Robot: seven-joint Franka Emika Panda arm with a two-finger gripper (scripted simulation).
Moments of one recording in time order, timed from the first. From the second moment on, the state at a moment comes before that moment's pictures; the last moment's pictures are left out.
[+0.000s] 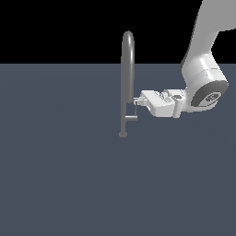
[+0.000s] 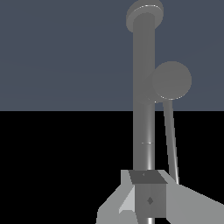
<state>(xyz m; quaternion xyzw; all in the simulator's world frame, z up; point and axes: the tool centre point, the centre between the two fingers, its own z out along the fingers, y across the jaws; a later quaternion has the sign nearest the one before) 0.030 -0.067 0.156 -0.51 0.49 0.51 0.49</state>
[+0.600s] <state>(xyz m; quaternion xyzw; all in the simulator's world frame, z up) 0.005 -0.068 0.157 -0.51 0.49 0.50 0.49</state>
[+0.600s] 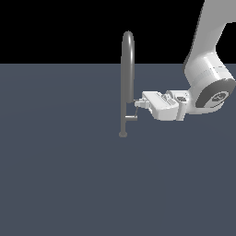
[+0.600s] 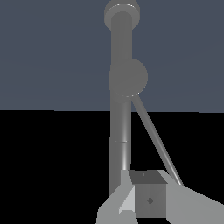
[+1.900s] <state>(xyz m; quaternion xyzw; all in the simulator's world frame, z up) -0.037 -0.069 0.113 -0.52 0.48 0.50 0.50</state>
